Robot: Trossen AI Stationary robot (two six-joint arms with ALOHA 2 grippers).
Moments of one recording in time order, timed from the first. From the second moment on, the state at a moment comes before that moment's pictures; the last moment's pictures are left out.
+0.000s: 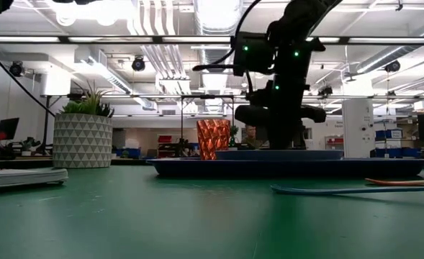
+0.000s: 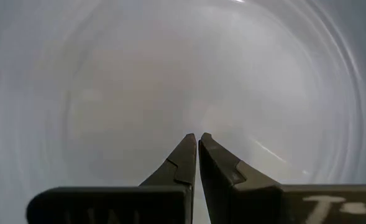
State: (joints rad) left arm -0.29 0.75 0.48 0.38 -0.41 0.67; right arm -0.11 1.85 1.18 -0.72 0.34 0.87
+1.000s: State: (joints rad) left arm -0.29 0.76 0.48 0.37 -0.45 0.67; right arm -0.11 1.85 1.09 -0.75 0.40 0.88
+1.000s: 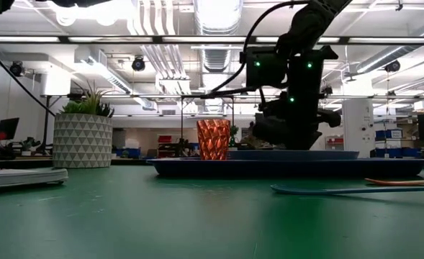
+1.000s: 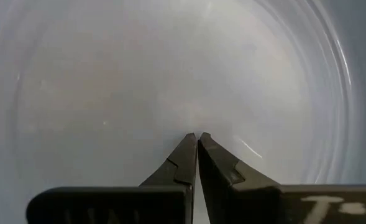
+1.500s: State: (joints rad) left arm -0.29 0.76 0.48 0.37 -0.45 0.67; right arm -0.11 1.85 1.09 -0.87 0.44 0.88
